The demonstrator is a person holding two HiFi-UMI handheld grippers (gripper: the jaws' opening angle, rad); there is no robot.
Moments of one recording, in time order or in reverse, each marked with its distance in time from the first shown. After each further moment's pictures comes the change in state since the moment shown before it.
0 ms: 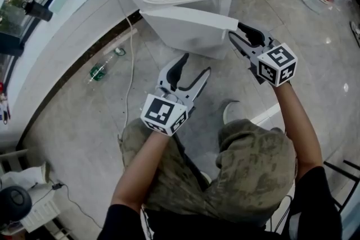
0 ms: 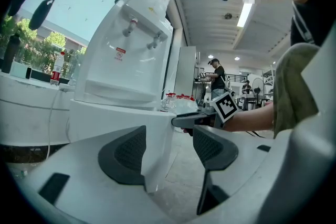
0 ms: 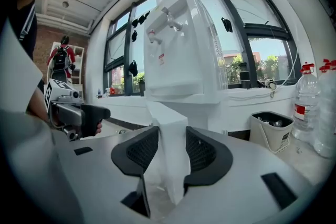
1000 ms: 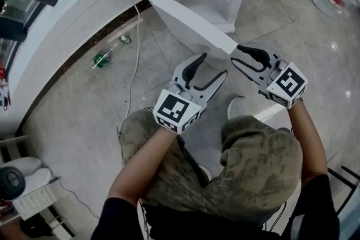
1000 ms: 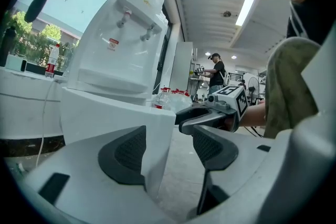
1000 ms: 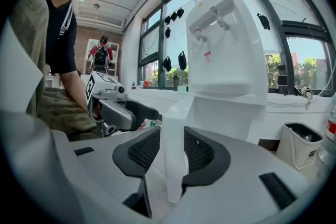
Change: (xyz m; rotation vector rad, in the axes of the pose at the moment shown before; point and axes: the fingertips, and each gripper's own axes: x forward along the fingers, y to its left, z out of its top) left arm -0.001 -0.027 -0.022 -0.011 0.051 -0.063; right arm -0.030 0.100 -0.015 -0.151 0.042 0.315
